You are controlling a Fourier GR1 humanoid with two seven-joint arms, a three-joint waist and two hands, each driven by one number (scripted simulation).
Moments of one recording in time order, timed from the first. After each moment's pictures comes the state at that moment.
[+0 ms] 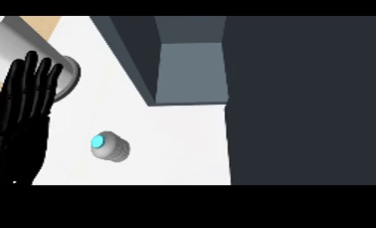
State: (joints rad) left arm 0.00 0.08 0.00 -2.10 -0.01 -0.04 -0.01; right arm -0.02 -0.09 -0.02 -2.10 0.04 -0.01 0.00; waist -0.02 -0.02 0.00
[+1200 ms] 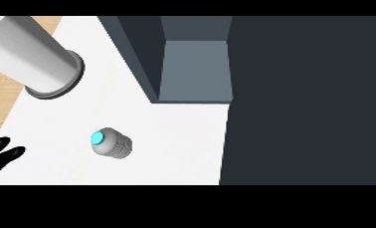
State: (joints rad) left arm 0.27 0.65 0.22 -2.20 1.24 -0.61 0.30; right arm 0.24 -0.10 0.20 -2.47 -0.10 0.09 0.28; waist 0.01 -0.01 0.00
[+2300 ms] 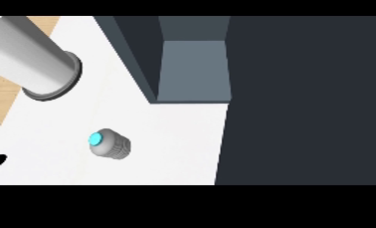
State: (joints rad) left arm 0.31 0.57 0.36 -2.19 1.30 -0.68 0.47; right arm 0.17 -0.09 0.31 -2.51 -0.05 -0.02 0.41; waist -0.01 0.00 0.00
